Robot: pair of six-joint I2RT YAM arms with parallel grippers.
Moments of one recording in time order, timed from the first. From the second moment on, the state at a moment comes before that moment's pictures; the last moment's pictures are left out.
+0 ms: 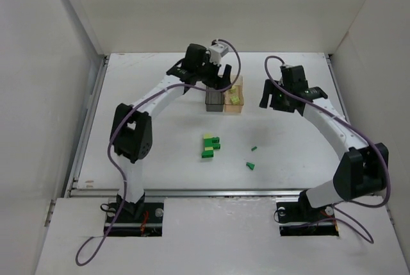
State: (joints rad) left arm -0.51 2.01 1.73 -0.28 0.40 -0.03; right arm 0.25 1.48 1.23 -0.59 0.02 0.37
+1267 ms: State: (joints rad) left arm -0.42 1.35 1.04 -0.43 0.20 0.08; right arm 0.44 1.47 0.81 -0.59 0.11 1.34
